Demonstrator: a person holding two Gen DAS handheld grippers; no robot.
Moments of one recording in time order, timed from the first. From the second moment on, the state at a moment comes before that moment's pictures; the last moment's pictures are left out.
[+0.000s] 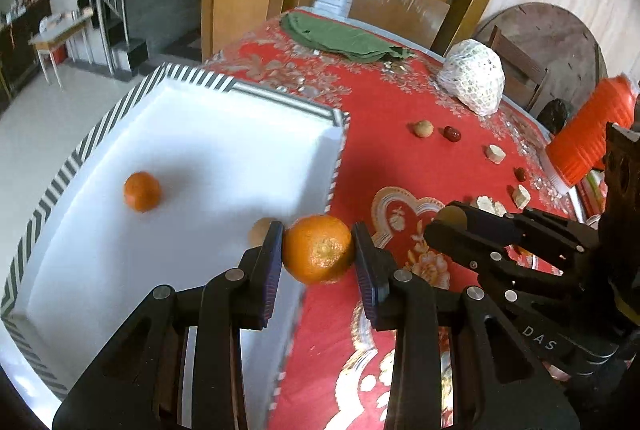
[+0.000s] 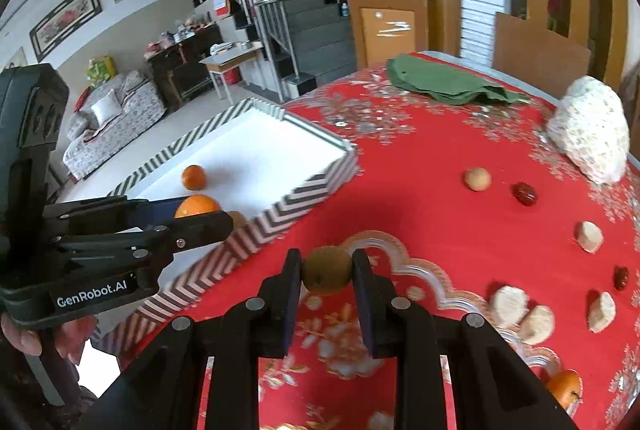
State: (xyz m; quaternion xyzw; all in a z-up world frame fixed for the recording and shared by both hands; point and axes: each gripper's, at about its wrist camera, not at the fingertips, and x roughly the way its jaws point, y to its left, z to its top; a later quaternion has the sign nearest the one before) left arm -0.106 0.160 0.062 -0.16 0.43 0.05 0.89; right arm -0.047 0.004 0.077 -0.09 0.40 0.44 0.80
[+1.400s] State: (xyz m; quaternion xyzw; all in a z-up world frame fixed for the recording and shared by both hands) left arm -0.133 0.260 0.027 -0.17 0.47 0.17 0.85; right arm -0.104 0.143 0.045 -0.20 0.42 0.55 0.69
